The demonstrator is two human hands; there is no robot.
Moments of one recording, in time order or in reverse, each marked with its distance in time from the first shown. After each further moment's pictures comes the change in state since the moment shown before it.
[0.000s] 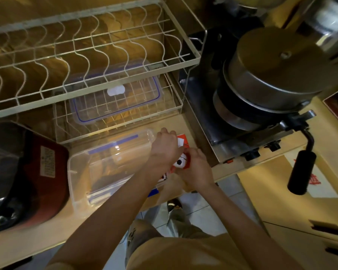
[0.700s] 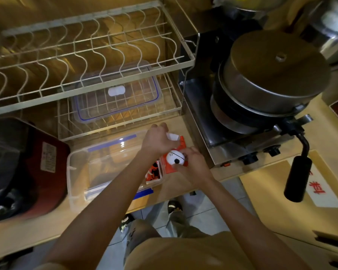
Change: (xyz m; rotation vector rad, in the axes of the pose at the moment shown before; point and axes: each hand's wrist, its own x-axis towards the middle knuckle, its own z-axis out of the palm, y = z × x) left_hand 0.005 -0.003 -0.018 -0.263 0.079 -0.117; right_hand 0.014 0.007 -0.017 0.049 -0.129 -0.176
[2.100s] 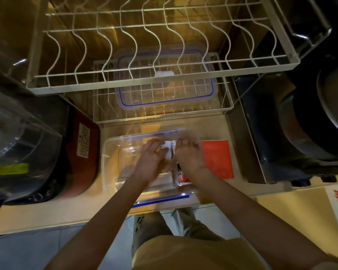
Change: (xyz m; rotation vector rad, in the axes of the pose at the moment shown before) left_hand -0.024 -0.169 0.003 0.213 0.107 0.282; right_hand 0.064 -0.097 0.084 -0.843 -0.301 -0.163
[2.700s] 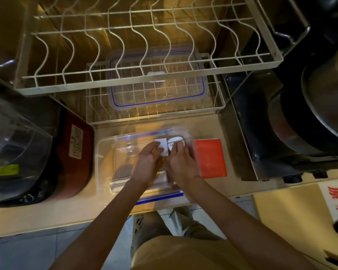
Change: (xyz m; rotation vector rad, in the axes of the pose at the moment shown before) left_hand -0.001 0.018 0.009 -0.194 0.017 -0.202; right_hand -0.009 0.001 0.037 0.202 0.133 0.011
